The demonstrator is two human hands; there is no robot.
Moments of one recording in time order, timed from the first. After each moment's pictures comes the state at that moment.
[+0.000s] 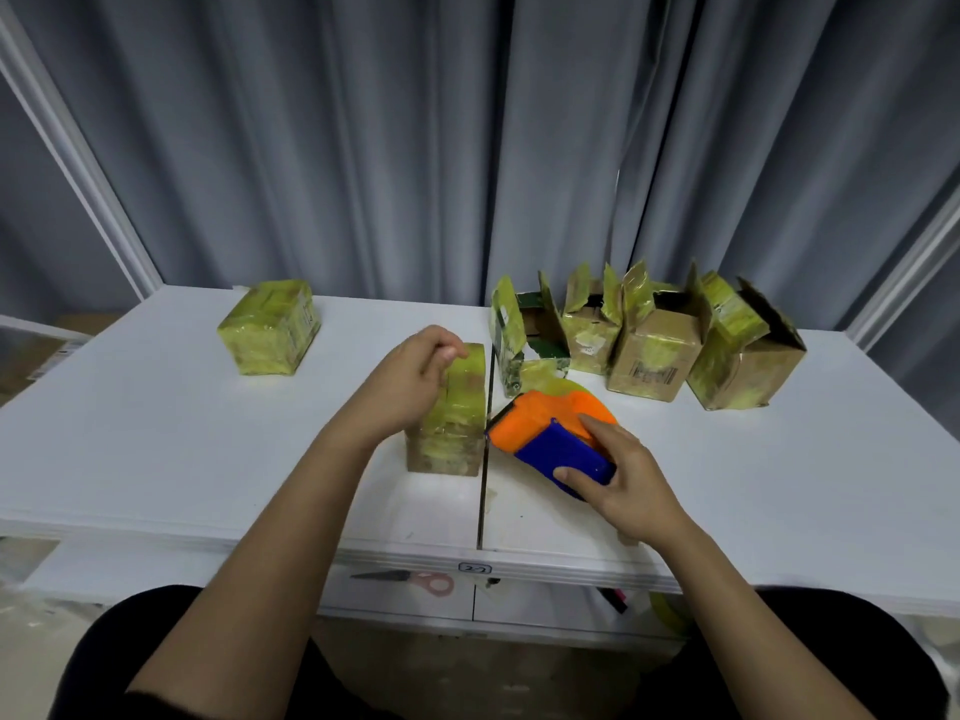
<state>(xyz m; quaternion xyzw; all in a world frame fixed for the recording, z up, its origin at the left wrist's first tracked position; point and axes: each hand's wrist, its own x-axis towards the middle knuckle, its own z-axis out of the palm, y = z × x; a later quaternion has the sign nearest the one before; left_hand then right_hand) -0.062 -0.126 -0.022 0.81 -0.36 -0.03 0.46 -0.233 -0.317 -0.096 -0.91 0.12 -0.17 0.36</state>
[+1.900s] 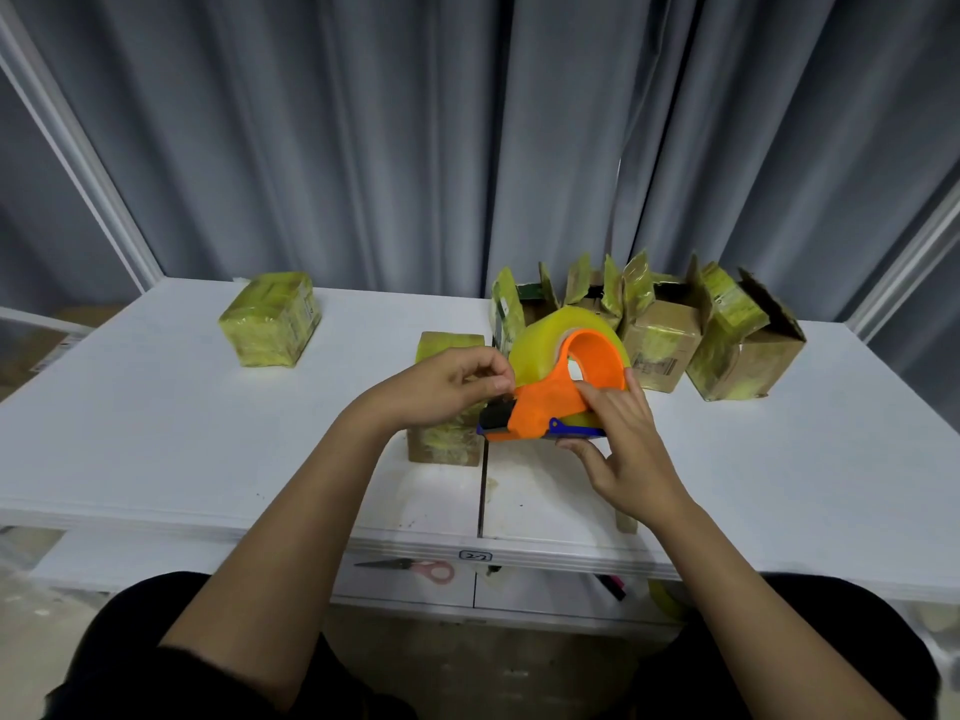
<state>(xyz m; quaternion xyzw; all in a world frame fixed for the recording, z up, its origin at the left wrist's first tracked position) -0.079 -0.136 -0.008 0.73 -0.48 -0.23 0.42 -0.218 -0.330 -0.098 -0.93 -0.02 -0.33 0.18</state>
